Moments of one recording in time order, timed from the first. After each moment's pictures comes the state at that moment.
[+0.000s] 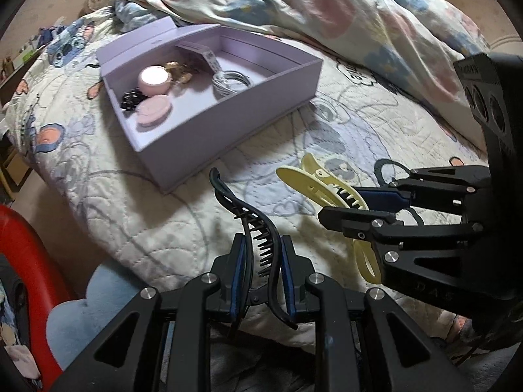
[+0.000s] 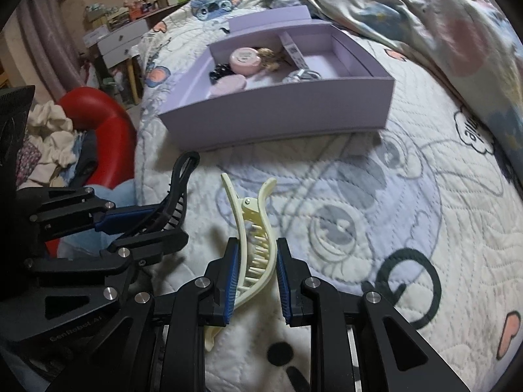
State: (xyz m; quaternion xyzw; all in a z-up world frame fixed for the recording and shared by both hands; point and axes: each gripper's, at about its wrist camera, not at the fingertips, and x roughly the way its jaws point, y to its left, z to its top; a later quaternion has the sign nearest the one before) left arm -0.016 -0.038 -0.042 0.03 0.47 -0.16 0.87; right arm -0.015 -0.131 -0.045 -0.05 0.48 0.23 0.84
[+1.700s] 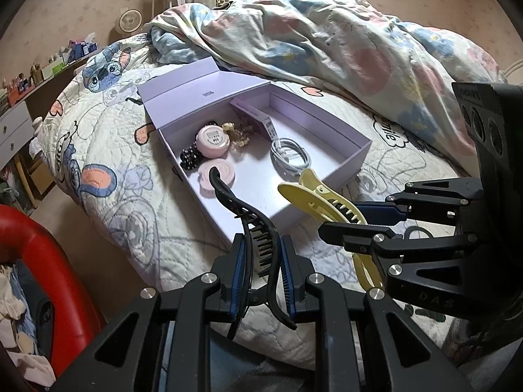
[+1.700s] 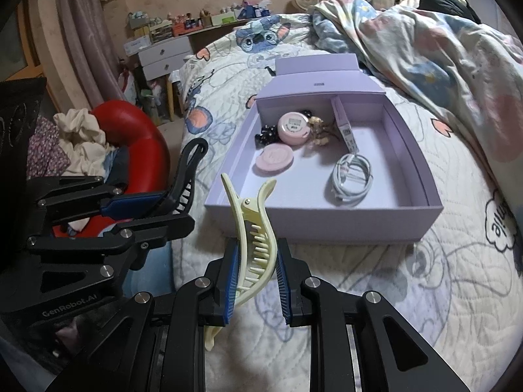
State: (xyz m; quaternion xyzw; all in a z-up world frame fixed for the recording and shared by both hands) left arm 0.021 0.006 0.014 0.02 0.41 -0.11 0.90; right arm 0.028 -0.090 0.002 -0.06 0.42 0.31 0.85
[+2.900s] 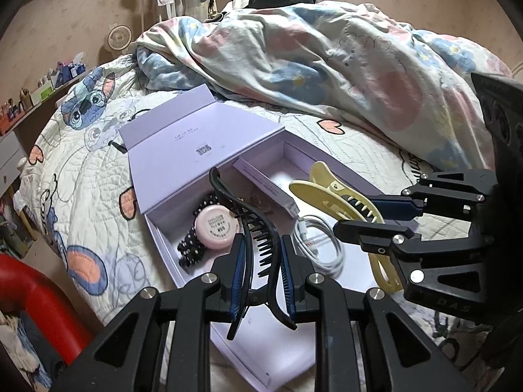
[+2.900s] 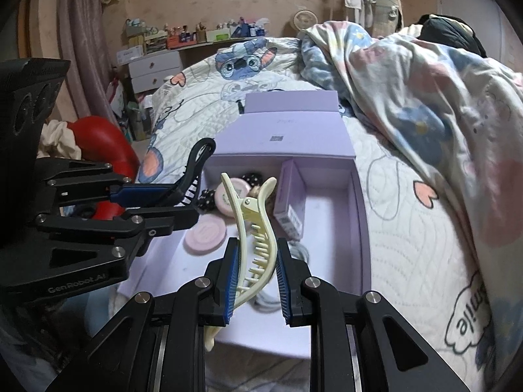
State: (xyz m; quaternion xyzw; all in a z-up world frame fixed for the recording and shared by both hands) left arm 0.145 -0.006 0.028 0.05 0.39 -0.12 0.91; right arm 0.131 -0.105 0.024 -0.10 0.37 0.30 0.87
